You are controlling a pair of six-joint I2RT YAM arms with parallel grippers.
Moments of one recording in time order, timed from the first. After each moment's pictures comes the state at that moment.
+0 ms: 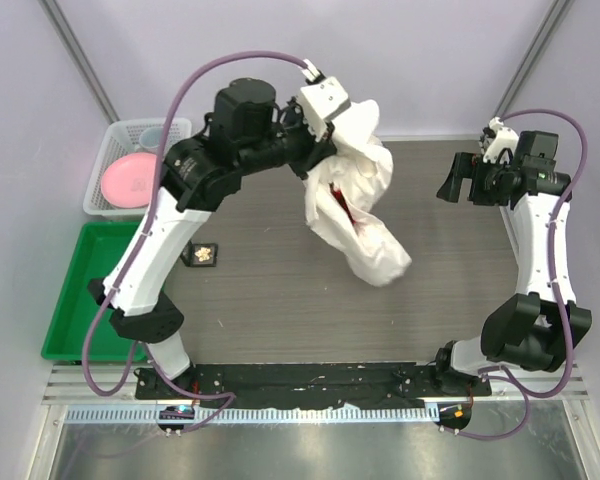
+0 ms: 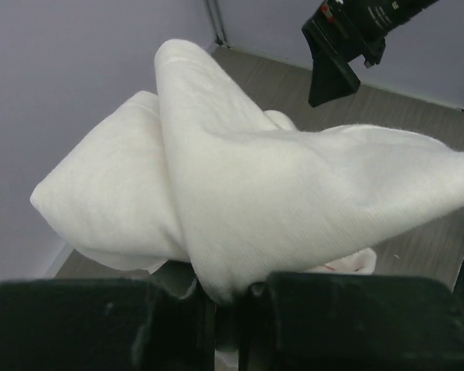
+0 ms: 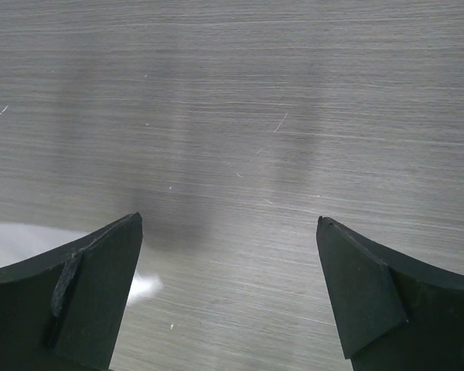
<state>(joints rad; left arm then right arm) -0.80 1.75 2.49 -0.97 0.15 0.25 -0.29 1.43 1.46 -0.85 -0.45 -0.11</state>
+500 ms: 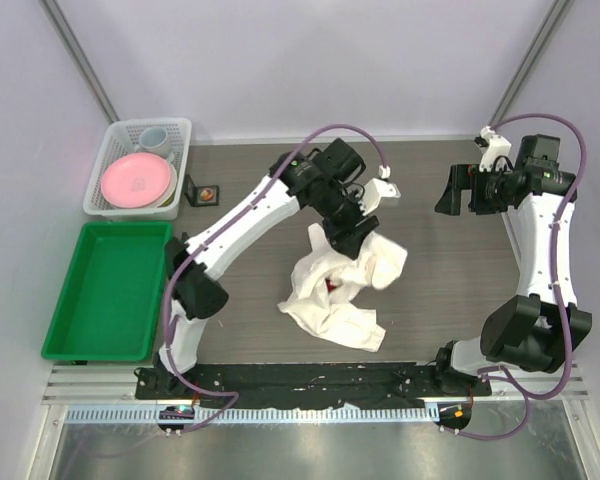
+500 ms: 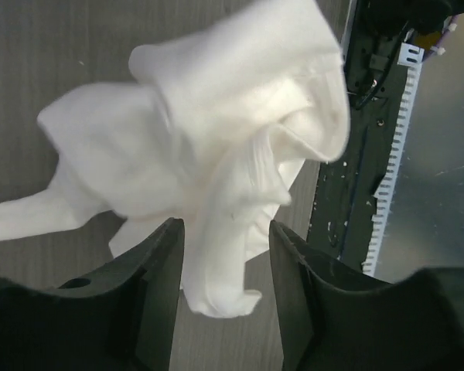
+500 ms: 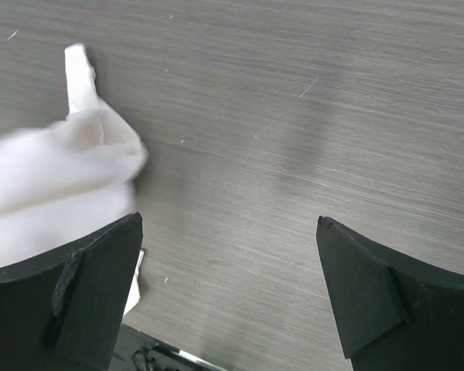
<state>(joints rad) -0.87 2.02 2.28 -1.24 0.50 0.32 -0.31 1.42 1.48 -1.01 -0.53 -0.28</state>
